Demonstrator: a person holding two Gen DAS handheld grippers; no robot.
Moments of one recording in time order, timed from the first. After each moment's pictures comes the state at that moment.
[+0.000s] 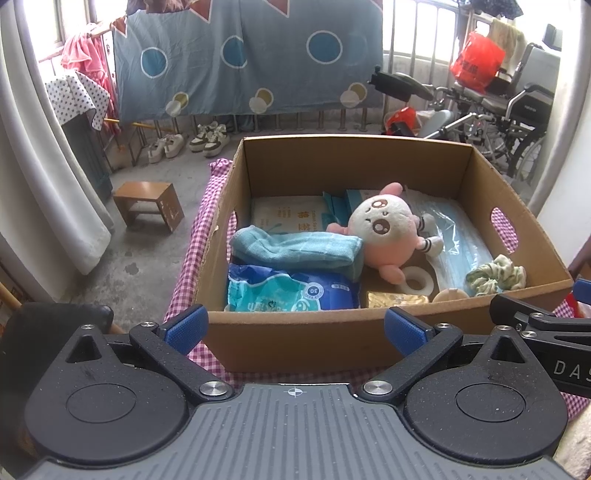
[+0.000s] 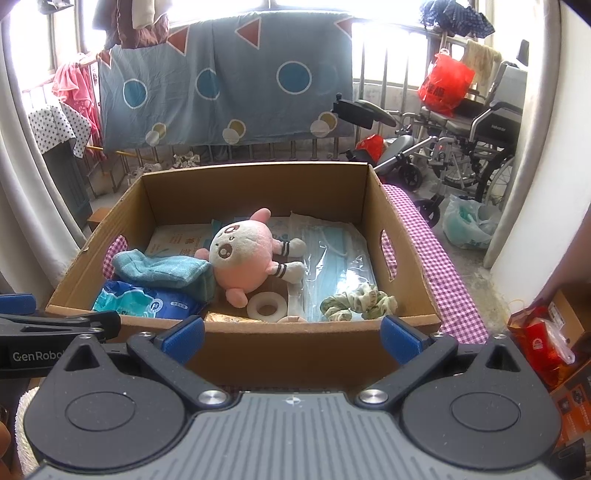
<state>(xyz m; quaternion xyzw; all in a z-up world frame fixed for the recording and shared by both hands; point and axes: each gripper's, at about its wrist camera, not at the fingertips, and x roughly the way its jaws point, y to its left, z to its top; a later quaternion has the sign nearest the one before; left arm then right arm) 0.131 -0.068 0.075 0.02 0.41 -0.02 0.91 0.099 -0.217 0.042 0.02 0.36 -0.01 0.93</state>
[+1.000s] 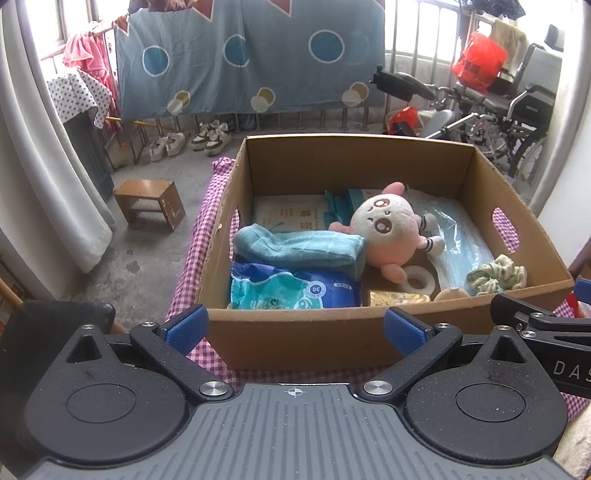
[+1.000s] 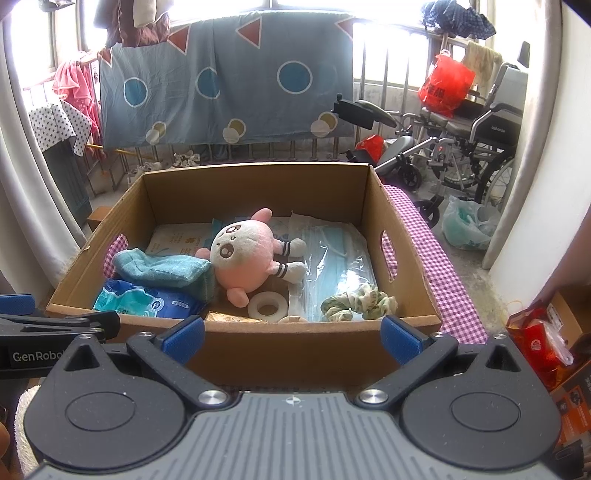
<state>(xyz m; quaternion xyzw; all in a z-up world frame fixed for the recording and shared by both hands) 0.130 -0.067 0.075 0.02 0.41 -0.02 0.91 0.098 -0.215 0.045 0.02 0.36 -0.02 0.93</state>
